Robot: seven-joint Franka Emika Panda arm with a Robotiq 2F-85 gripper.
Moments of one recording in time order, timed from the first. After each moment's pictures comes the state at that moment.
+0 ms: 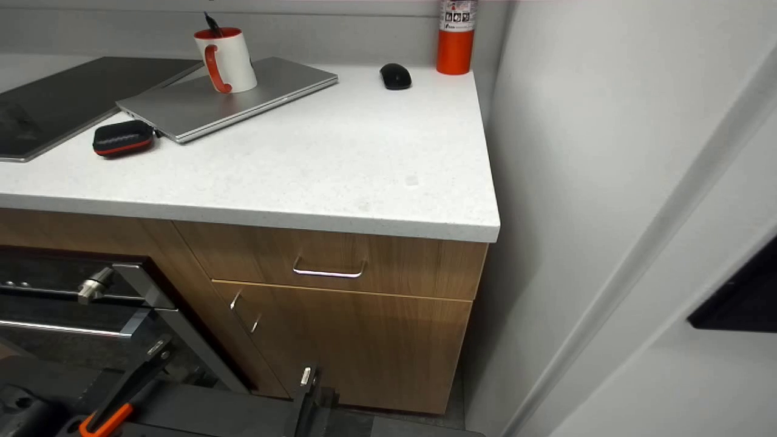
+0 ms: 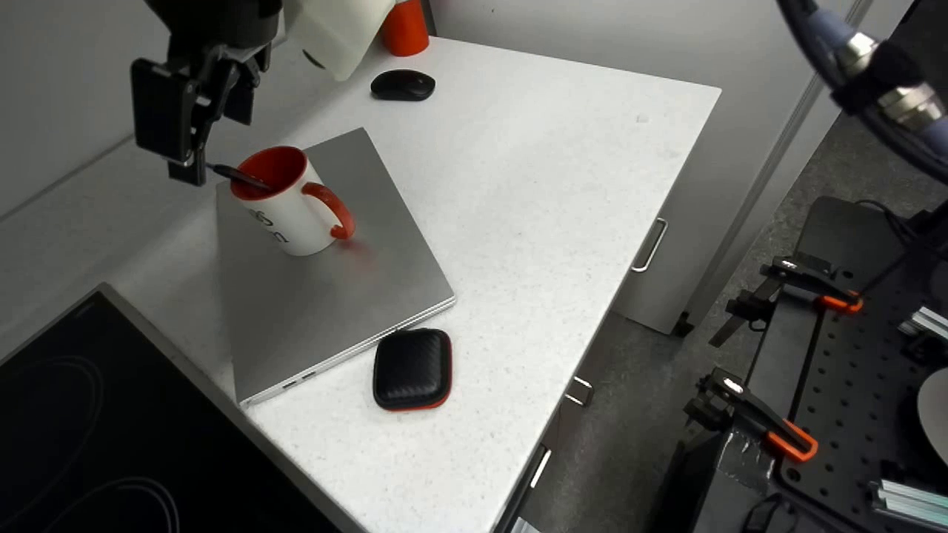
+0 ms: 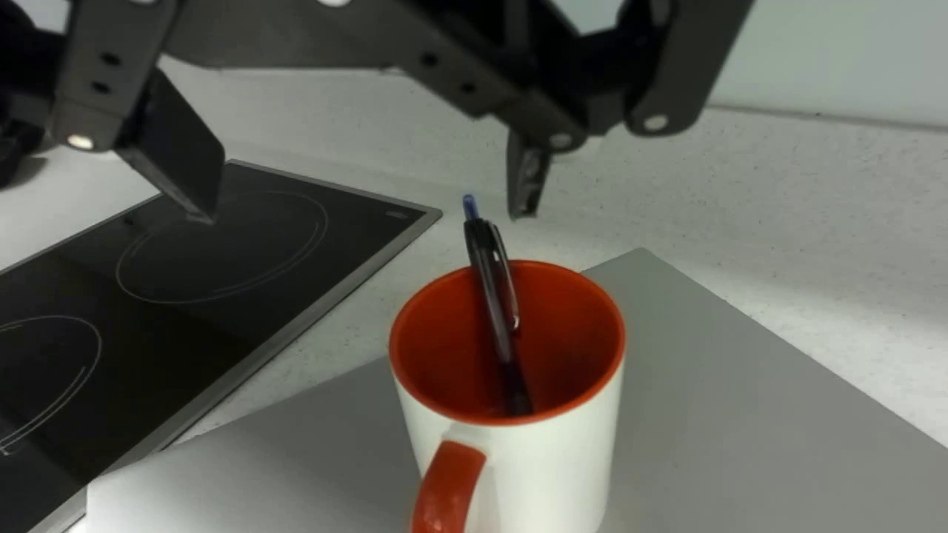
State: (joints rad) arm 0.14 0.25 0.18 -1.96 0.50 2.74 -0.68
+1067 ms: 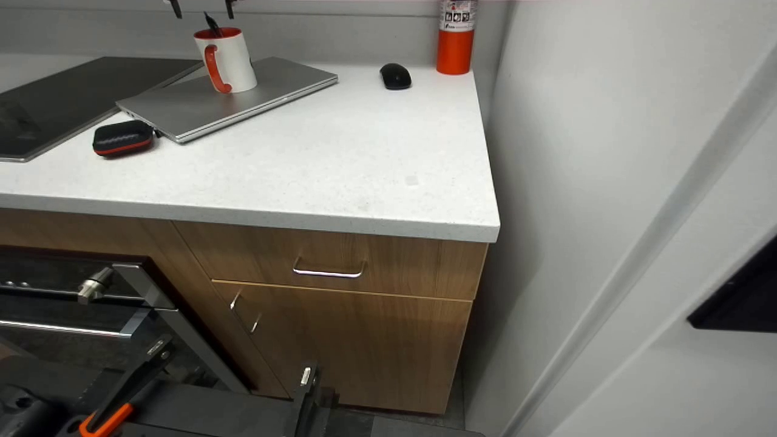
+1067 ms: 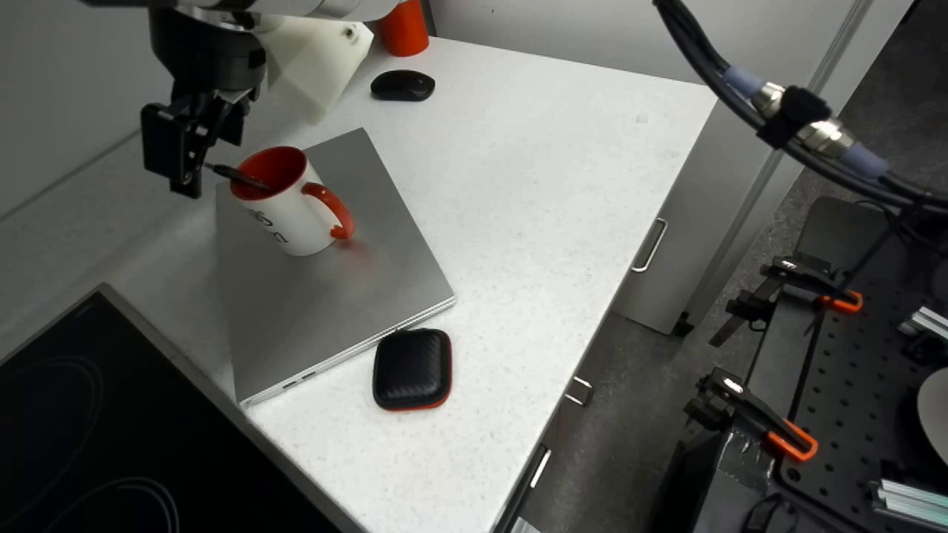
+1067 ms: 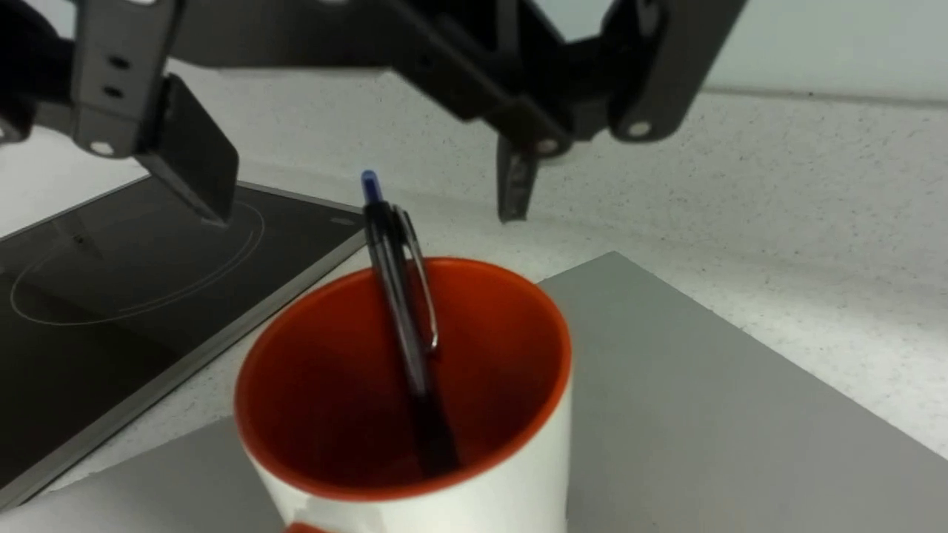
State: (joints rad) arm 0.14 0.43 0.19 -1.81 0.50 2.81 -0.69
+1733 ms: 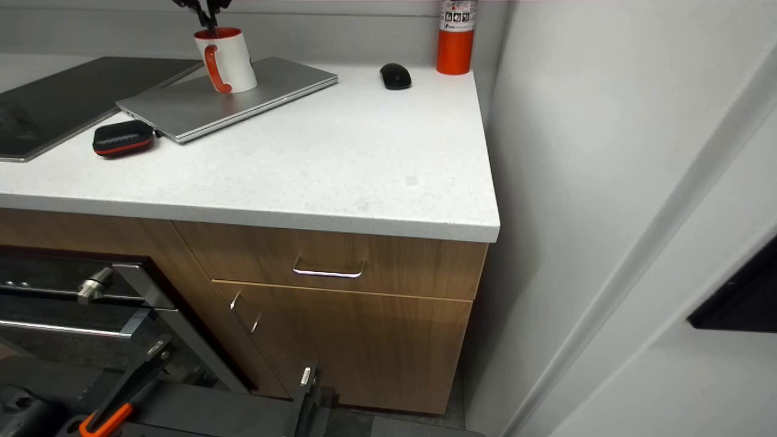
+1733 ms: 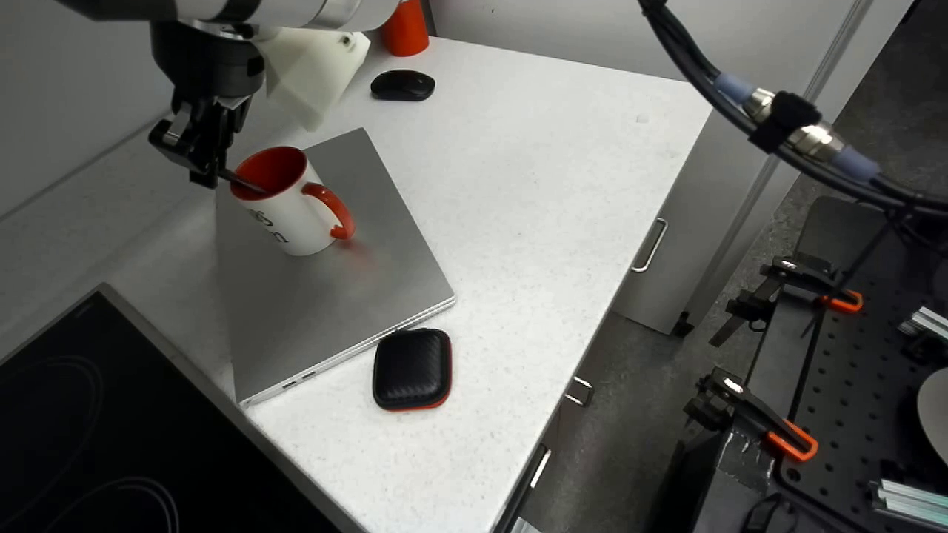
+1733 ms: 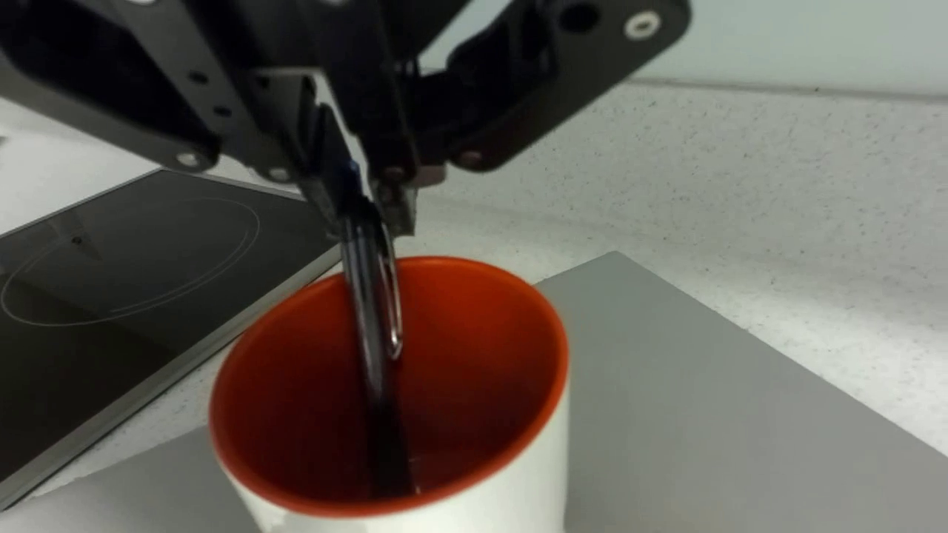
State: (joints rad) arm 0.13 0.45 0.19 -1.79 0.50 2.81 -0.70
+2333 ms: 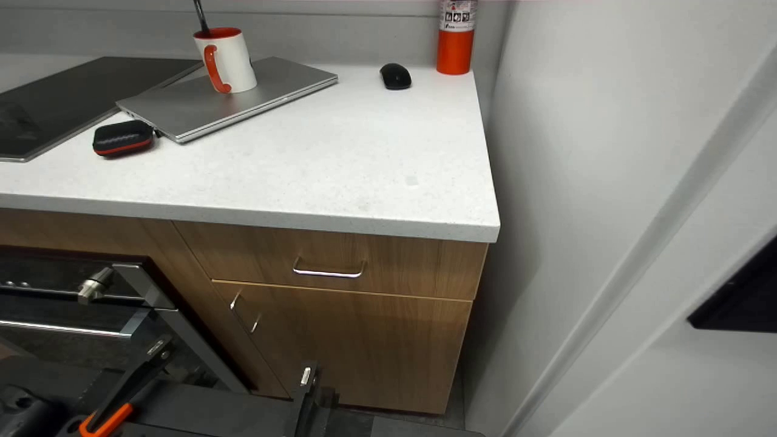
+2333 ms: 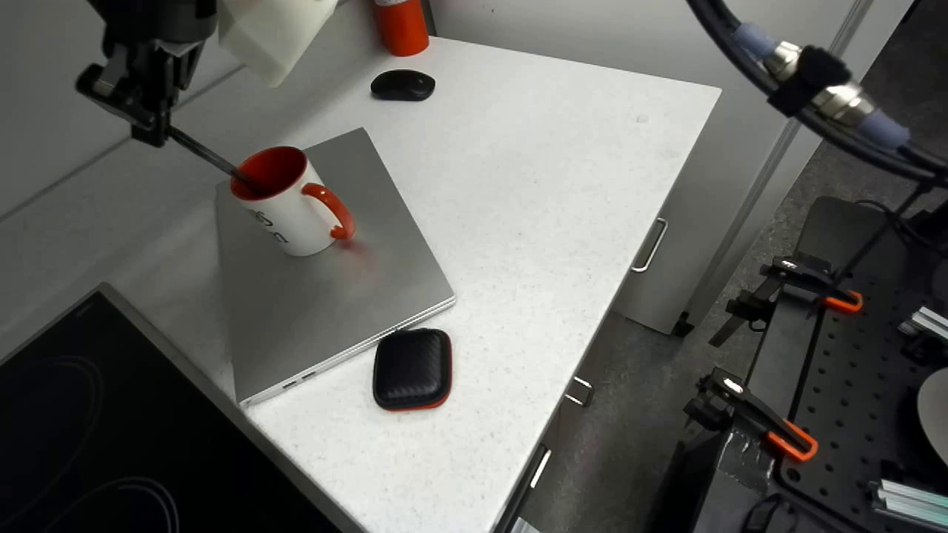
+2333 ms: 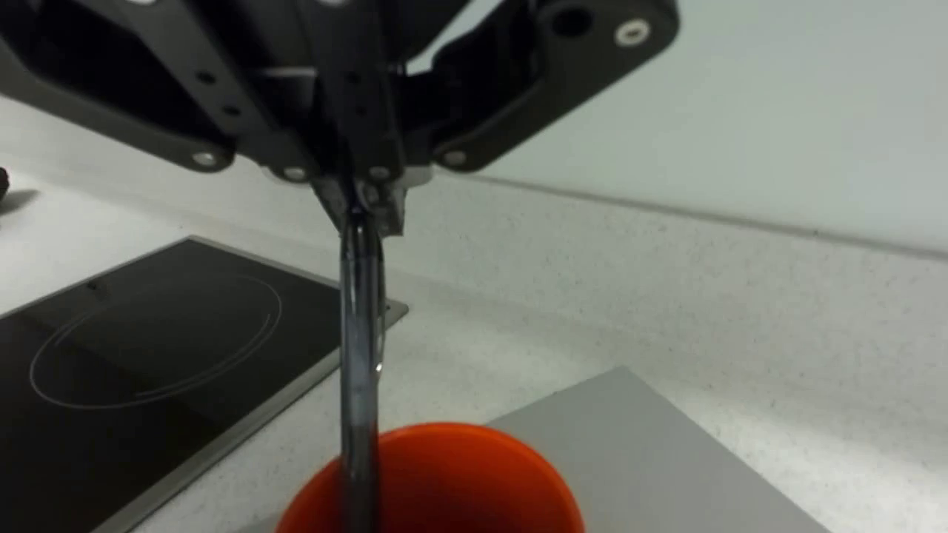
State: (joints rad) arm 0.13 0.38 0.22 -1.78 0.50 2.83 -0.72
